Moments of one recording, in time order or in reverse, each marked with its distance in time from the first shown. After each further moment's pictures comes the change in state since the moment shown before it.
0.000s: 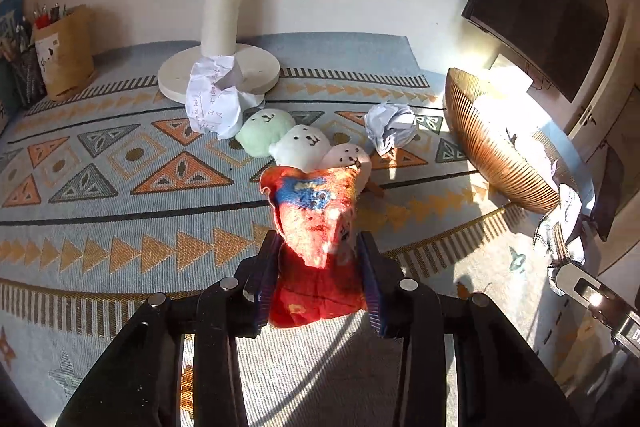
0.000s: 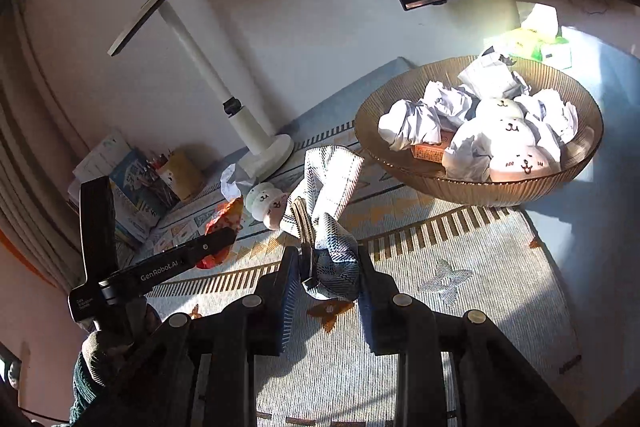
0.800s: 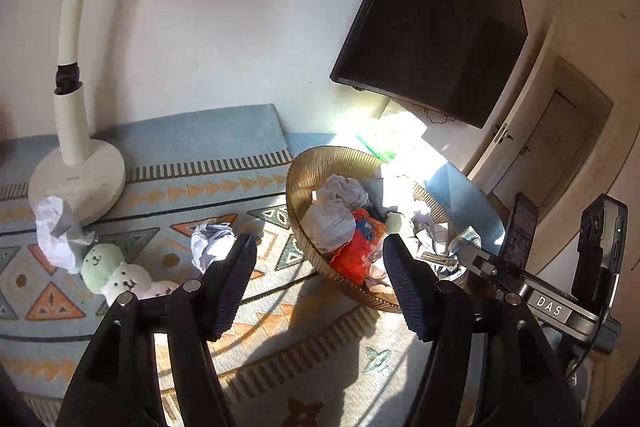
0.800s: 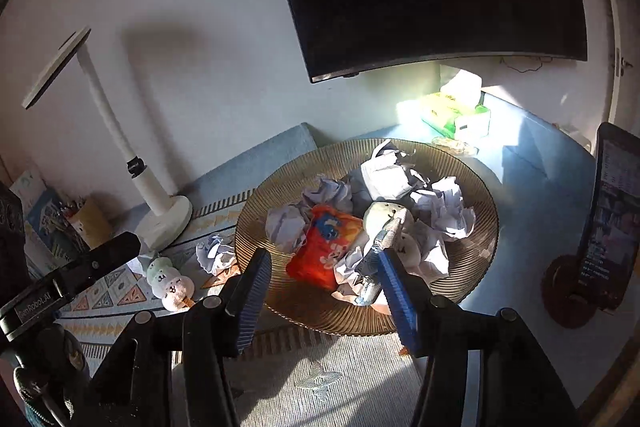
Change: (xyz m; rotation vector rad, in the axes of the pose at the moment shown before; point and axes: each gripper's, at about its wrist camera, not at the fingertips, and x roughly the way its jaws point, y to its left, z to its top) left arm -0.004 -0.090 0.073 0.068 -0.125 -0.279; right arm 0.000 -0.009 0.074 -0.097 -0.081 -0.361
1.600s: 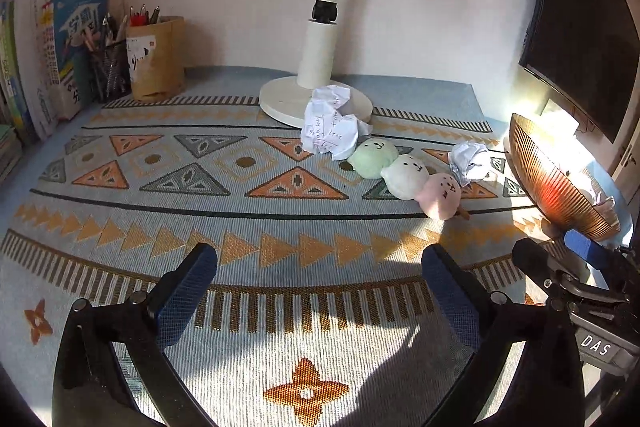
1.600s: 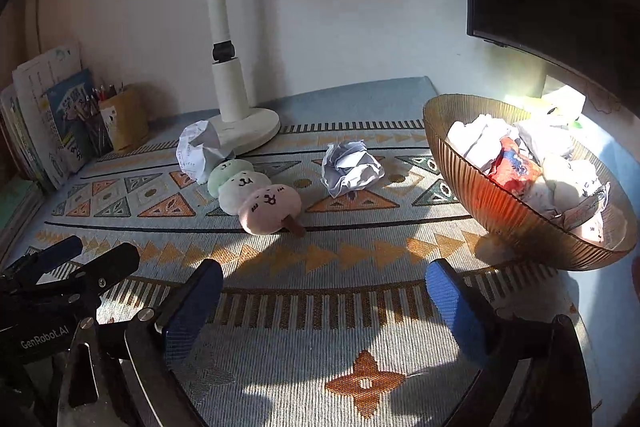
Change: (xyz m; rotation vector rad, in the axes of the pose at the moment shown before) left arm -0.068 0.119 -0.106 -0.111 -0.039 0.516; right arm 0.076 0.138 -0.093 -0.215 0.060 0.074
